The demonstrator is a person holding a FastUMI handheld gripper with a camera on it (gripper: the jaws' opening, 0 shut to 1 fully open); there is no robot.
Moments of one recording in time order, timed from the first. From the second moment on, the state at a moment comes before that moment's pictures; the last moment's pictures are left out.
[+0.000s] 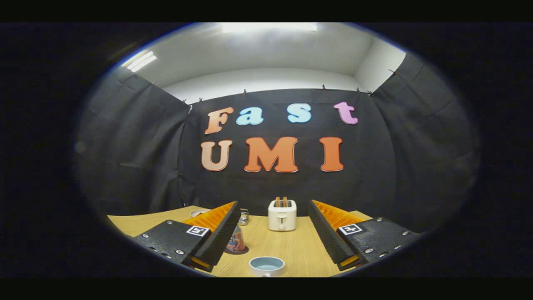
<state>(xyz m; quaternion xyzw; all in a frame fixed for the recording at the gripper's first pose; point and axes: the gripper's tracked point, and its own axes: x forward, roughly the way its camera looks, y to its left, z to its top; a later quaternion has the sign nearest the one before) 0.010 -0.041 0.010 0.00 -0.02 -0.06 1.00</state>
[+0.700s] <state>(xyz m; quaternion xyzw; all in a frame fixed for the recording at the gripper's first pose) -0.021 -0.059 0.052 0.02 -0.06 -0.05 1.00</state>
